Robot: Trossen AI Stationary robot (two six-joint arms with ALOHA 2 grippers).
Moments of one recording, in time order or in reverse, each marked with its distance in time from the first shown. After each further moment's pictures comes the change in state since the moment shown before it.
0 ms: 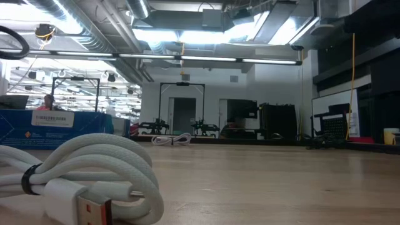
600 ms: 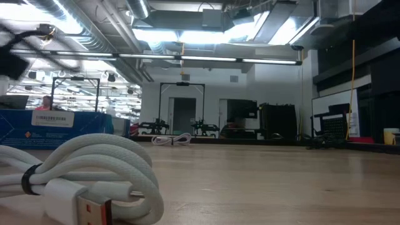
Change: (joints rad) left arm 0.161 0.042 0.108 -0.104 -0.123 0.184; right arm 0.000 0.000 0.000 0.004 -0.069 0.000
